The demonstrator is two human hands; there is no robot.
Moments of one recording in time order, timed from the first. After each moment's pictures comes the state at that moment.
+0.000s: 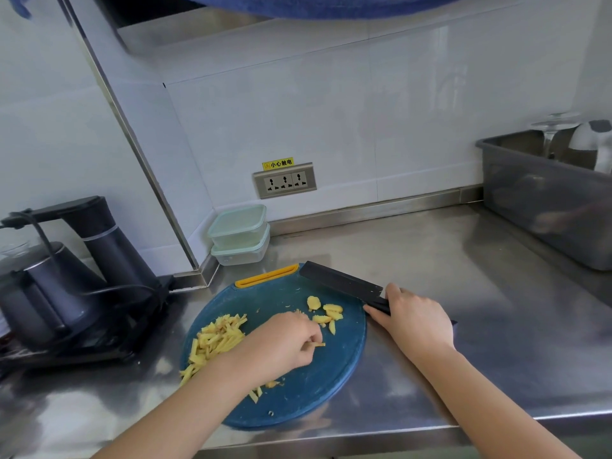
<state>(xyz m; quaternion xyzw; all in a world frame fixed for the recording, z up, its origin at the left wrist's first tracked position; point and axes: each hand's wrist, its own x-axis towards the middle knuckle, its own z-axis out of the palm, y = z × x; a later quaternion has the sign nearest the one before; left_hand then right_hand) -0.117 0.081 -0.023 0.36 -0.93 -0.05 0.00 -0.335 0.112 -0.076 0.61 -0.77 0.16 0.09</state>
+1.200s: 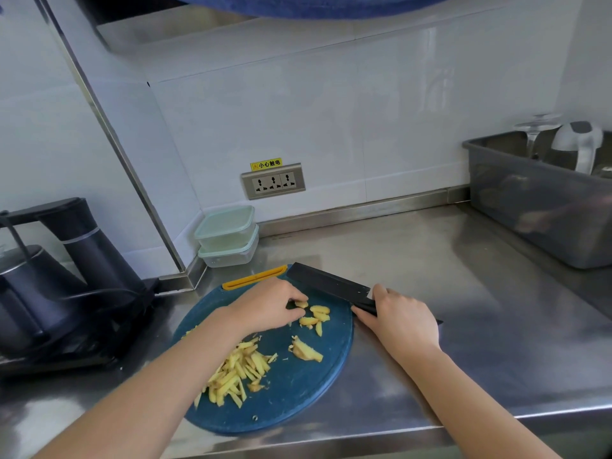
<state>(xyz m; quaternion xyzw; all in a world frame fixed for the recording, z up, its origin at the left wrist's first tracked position) -0.133 0.021 -0.013 0.41 -0.91 -0.06 0.00 -0.336 0.113 -0.075 0.62 -0.77 0.17 0.07</state>
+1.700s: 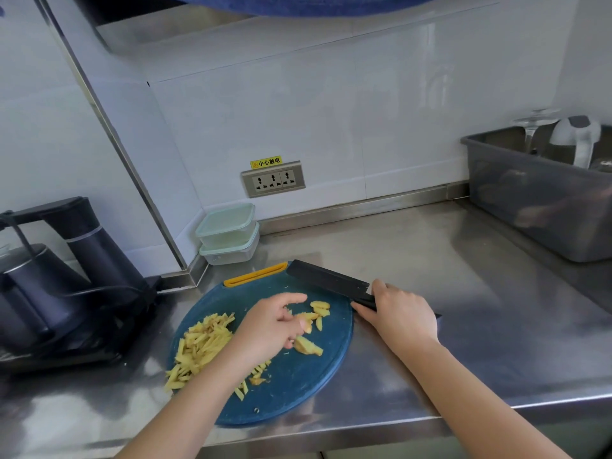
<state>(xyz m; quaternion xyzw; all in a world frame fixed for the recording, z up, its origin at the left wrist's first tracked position) -0.123 0.087 -0.018 0.50 -0.77 -0.34 0.19 -0.336 0.114 -0.075 0.62 -0.76 0.17 0.08</state>
